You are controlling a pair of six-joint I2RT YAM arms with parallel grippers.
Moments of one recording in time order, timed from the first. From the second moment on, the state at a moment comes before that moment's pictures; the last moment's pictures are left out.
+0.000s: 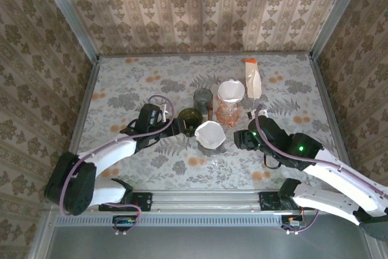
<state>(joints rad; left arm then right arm) -0.54 1.29 0.57 0.00 0.33 -0.65 0.84 0.84 0.90 -0.90 0.34 0.58</state>
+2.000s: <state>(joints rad) -0.79 1.28 0.53 0.03 0.00 -0.43 0.84 0.68 0.78 -0.90 0.29 0.59</state>
